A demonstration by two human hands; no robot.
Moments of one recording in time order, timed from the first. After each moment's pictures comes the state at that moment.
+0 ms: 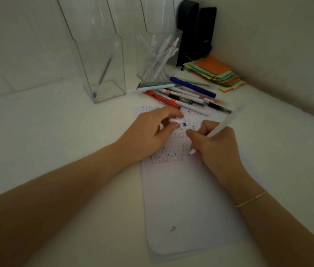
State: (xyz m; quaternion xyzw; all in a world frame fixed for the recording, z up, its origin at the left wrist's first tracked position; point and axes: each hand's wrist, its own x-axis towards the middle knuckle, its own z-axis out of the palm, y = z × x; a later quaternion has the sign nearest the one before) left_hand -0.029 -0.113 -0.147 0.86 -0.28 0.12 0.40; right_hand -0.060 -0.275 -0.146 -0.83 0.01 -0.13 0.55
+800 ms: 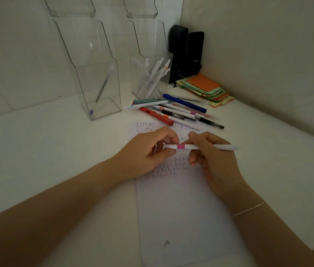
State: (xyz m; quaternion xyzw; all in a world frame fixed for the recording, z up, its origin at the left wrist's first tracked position) left_hand -0.038 -0.111 -0.140 0.84 -0.36 0.08 0.40; right_hand -0.064 -0.287 -0.136 -0.64 -0.01 -0.04 0.76
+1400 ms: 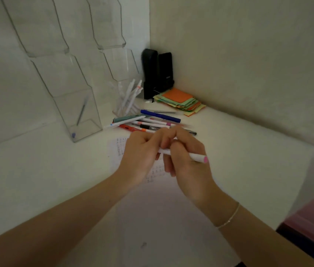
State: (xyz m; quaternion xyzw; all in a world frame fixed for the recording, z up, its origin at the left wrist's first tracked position) left_hand -0.057 -0.180 -0.102 0.74 -0.12 0.06 0.66; right_hand -0.102 -0.278 -0.097 -0.71 -0.13 -0.17 0.67
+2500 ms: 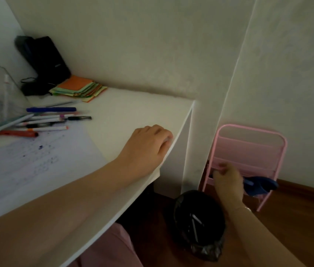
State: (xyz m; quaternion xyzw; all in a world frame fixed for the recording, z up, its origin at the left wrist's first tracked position) left_hand -0.108 -0.385 -0.147 0.85 -0.50 0.09 0.17; right_hand -0.235 -0.571 -0.269 -0.76 0.46 -0.20 0.42
